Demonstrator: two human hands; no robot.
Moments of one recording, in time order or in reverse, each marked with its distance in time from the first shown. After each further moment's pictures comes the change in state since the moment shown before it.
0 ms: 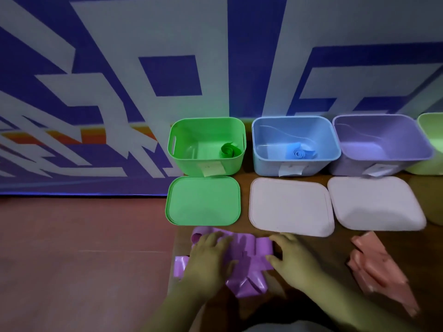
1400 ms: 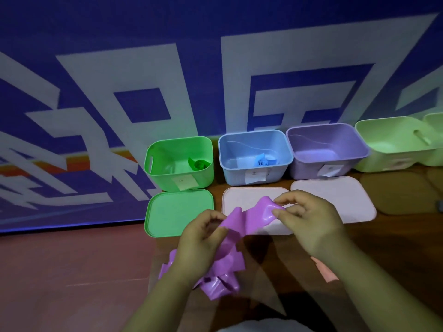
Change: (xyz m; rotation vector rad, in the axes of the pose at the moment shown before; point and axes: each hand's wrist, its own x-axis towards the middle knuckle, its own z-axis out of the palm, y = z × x) left_hand -0.009 0.115 -0.069 -0.903 0.252 0.027; right_hand -0.108 0.002 -0.160 0.794 0.416 -0.086
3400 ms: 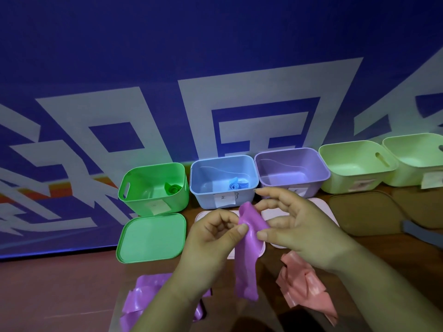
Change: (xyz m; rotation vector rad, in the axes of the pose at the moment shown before) left_hand 0.000 0.116 0.110 -0.349 -0.070 0.152; right_hand 0.000 -0.014 -0.119 0.366 -0.374 -0.132
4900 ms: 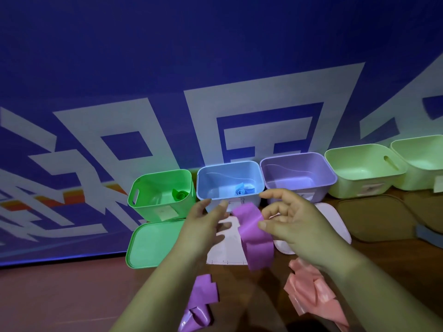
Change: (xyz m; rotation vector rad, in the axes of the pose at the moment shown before) left_hand 0.038 0.011 -0.014 0.032 0.282 -0.435; right_hand 0.016 0.010 0.006 0.043 0.116 -0.052
